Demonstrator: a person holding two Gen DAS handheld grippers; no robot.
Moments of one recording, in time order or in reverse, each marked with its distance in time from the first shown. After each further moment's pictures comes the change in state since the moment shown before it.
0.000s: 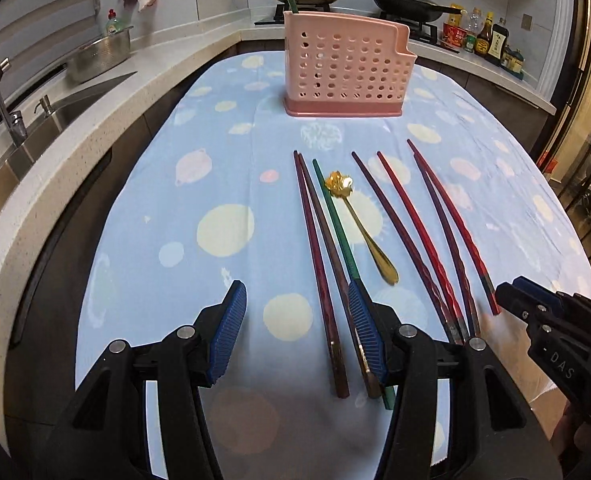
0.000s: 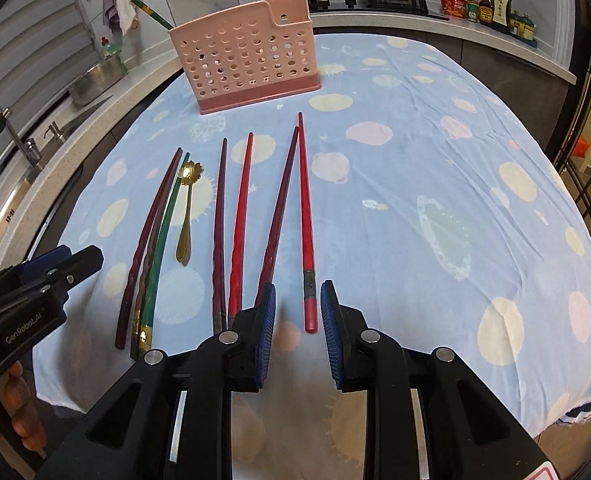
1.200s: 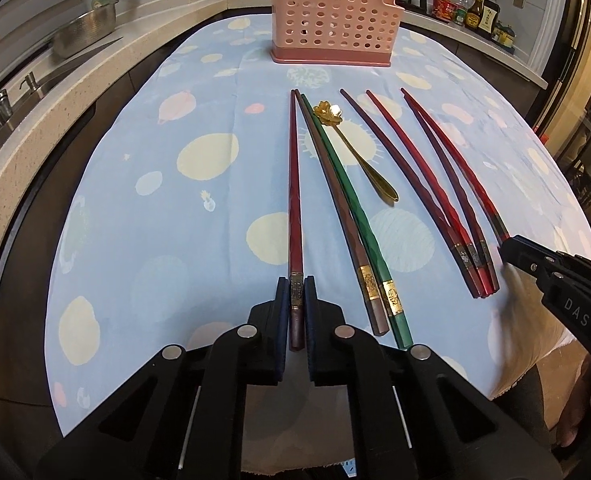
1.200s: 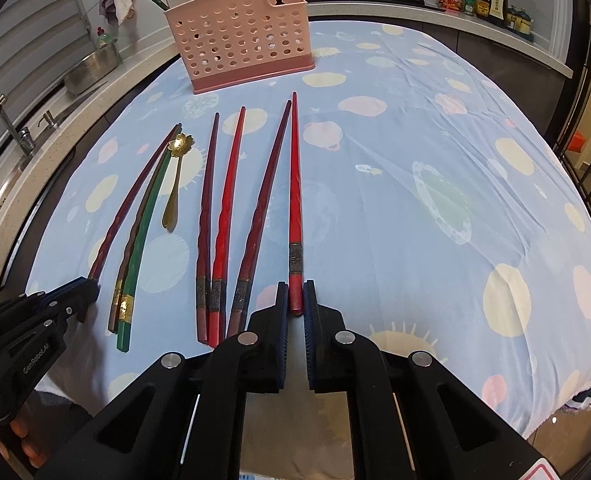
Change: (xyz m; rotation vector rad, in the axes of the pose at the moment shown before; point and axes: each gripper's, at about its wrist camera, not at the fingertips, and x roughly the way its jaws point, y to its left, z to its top) left arm 0.013 0.001 -0.039 0.018 0.086 -0.043; right arm 0.005 -0.002 -0.020 -0.005 0.019 -0.021
